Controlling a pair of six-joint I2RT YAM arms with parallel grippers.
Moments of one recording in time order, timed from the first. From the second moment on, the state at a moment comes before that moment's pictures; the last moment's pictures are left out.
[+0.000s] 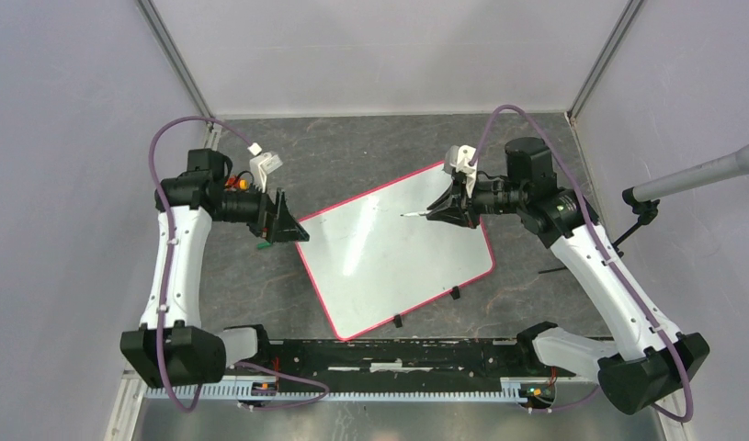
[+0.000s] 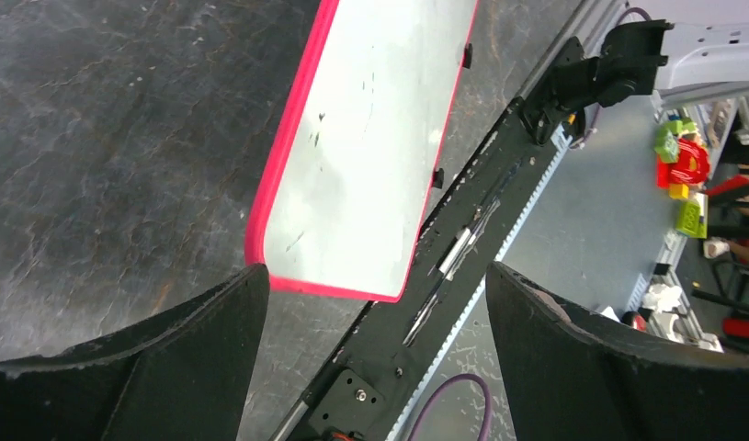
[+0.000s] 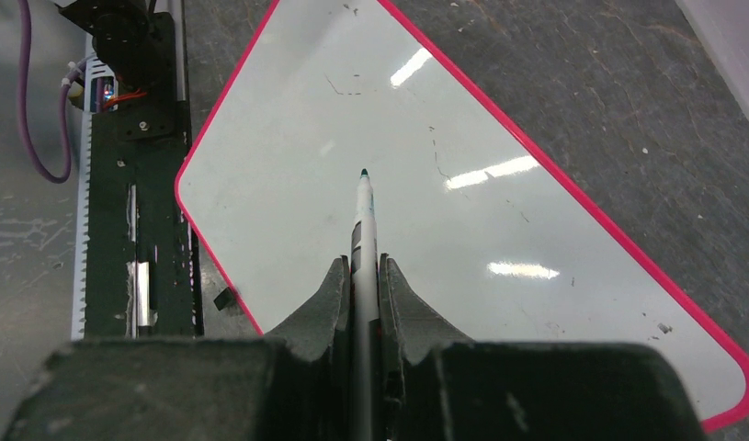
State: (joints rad) left arm 0.11 1.18 1.29 -1.31 0.95 0.48; right arm 0.40 1.13 1.21 -0.61 -0.88 -0.46
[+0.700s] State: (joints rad) left arm -0.22 1.52 1.48 -1.02 0.92 0.32; right arm 0.43 1.11 1.21 -0.70 -0.90 -0.54
